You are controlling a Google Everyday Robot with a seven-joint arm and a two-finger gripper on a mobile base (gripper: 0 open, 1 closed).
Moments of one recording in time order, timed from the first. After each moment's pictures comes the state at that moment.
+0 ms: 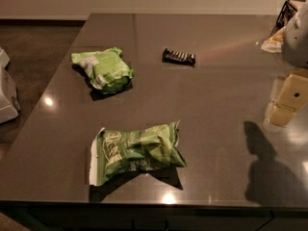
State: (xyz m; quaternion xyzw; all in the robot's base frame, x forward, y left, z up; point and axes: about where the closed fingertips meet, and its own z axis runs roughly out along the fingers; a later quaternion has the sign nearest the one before) arm 0.438 -0.217 0.976 -0.60 0.78 -0.03 0.16
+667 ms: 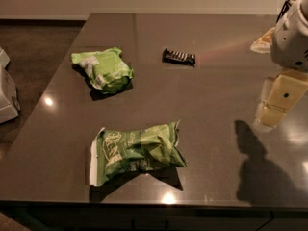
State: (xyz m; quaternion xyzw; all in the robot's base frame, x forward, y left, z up) arm 0.439 -0.199 0.974 -0.62 0.77 -0.02 0.16
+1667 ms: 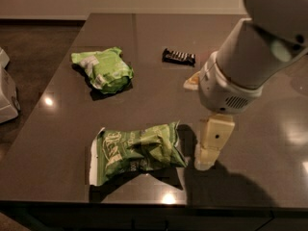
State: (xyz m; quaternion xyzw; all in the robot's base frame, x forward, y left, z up) arm 0.412 -0.086 0.907 -0.70 0.69 0.06 0.16
